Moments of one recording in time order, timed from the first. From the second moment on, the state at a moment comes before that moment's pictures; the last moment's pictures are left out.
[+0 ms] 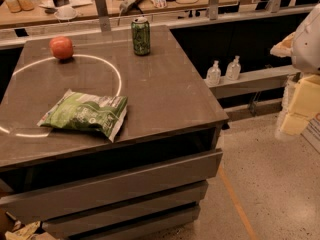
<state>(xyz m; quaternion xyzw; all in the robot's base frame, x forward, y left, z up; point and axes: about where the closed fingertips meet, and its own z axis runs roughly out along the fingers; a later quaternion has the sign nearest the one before) 0.438 -0.217 0.976 -0.60 0.78 -0.03 0.16</state>
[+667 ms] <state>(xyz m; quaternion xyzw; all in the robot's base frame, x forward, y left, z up) 0.450 -0.212 0.983 -0.59 0.78 -0.01 0.21</state>
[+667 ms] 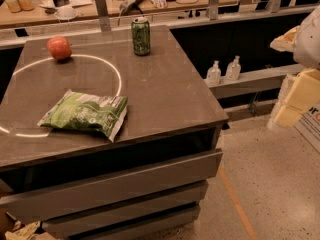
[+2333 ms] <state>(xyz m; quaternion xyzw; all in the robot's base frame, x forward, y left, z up) 0.567 -0.165 1.003 -0.46 0.74 0.14 0.47</state>
